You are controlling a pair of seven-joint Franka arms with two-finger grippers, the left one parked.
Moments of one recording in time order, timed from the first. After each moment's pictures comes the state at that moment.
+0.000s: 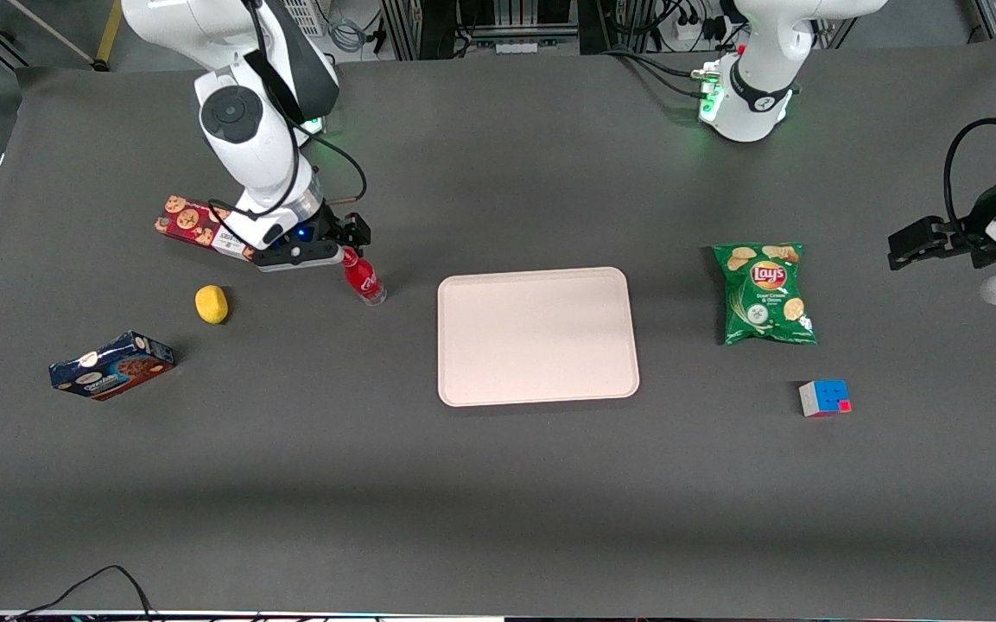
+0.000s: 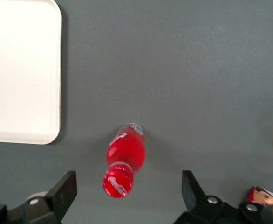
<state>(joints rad) 0.14 -0.10 0.35 -2.38 0.02 2.32 0.39</state>
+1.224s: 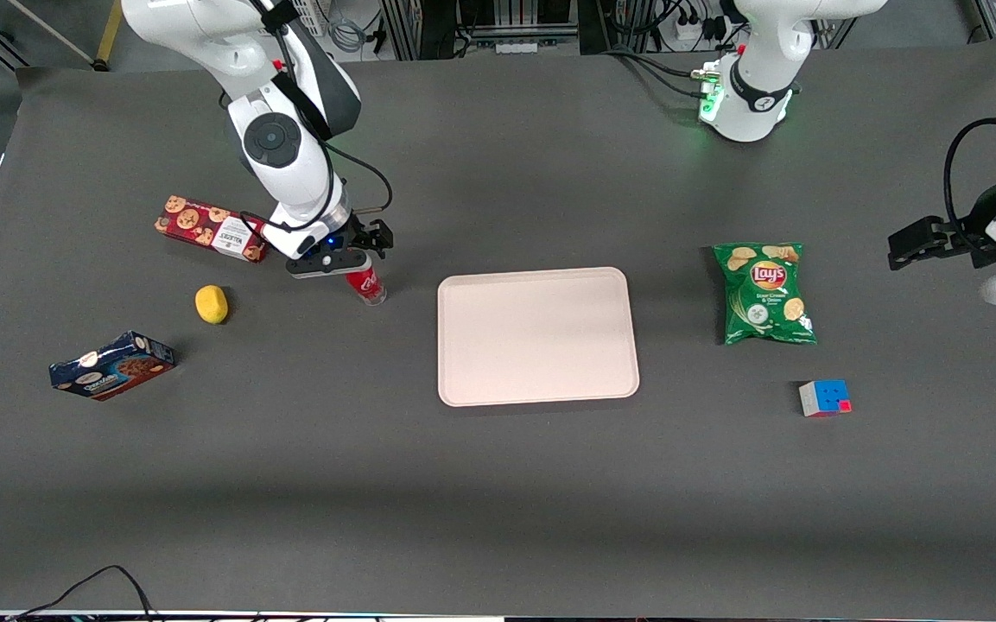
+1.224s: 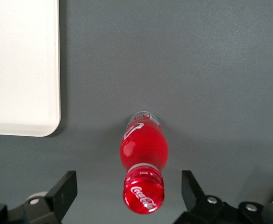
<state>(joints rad) 0.14 0.00 0.40 -2.40 0.01 2.37 0.46</state>
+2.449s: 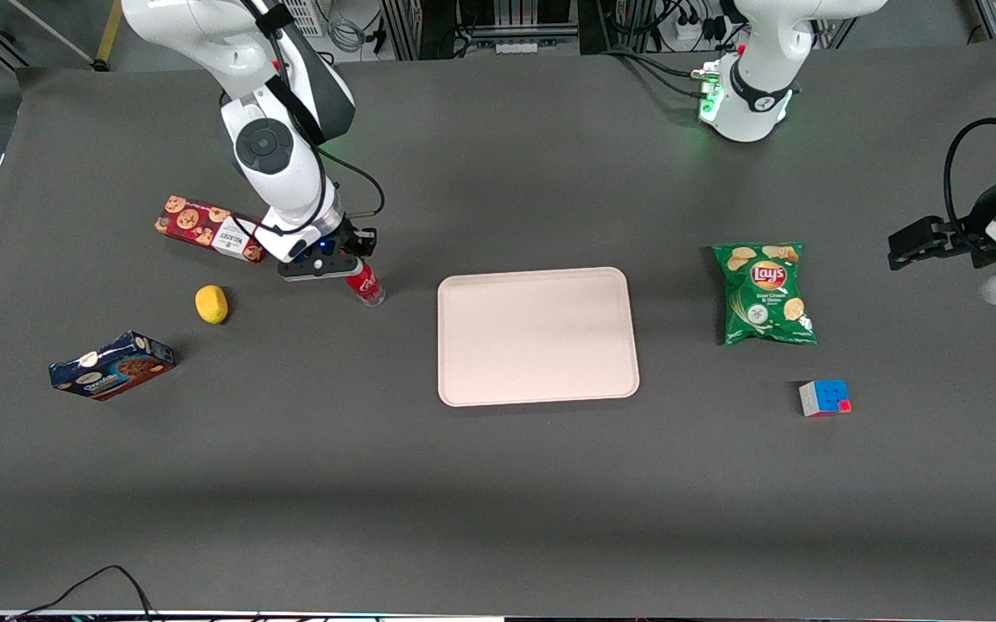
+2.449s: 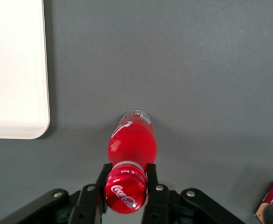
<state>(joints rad) 0.13 0.00 0.39 -2.40 0.00 2.36 0.46</state>
